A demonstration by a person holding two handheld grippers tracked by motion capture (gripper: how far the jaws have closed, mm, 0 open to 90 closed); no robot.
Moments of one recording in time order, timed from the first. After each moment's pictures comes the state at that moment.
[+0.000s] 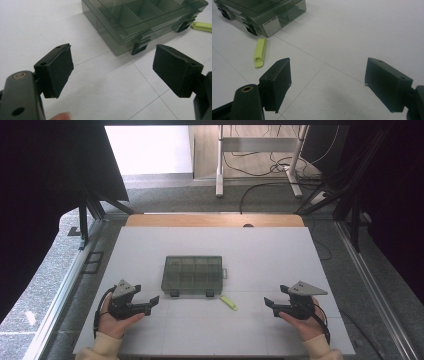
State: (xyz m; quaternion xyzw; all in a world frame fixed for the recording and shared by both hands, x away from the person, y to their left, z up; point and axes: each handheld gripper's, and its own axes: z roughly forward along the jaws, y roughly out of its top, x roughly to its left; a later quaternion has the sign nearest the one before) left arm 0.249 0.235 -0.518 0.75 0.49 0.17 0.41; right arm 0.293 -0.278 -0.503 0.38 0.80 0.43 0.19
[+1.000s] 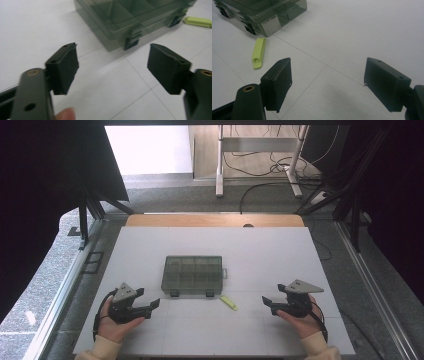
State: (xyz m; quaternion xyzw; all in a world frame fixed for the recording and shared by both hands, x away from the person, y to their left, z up) left arm 0.240 0.224 -0.517 0.77 0.47 0.16 0.41; right arm 0.299 -0.273 -0.505 0.38 0.80 0.42 0.19
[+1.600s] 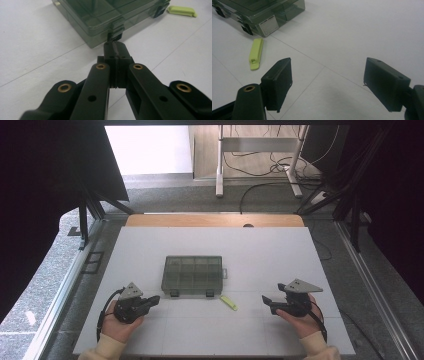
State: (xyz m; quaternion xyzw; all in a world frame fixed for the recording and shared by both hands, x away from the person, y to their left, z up) left arm 0.248 0.221 -0.518 0.79 0.45 0.12 0.40; right arm 0.300 -0.271 -0.504 0.38 0.80 0.42 0.19
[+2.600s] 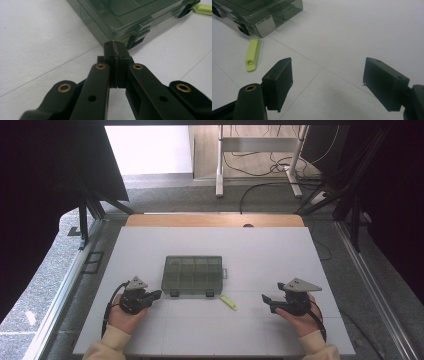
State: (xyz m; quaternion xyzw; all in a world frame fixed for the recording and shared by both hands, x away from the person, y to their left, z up) left arm 0.275 0.219 -0.531 0.79 0.47 0.12 0.38; right arm 0.303 -0.270 -0.504 0.38 0.80 0.41 0.20
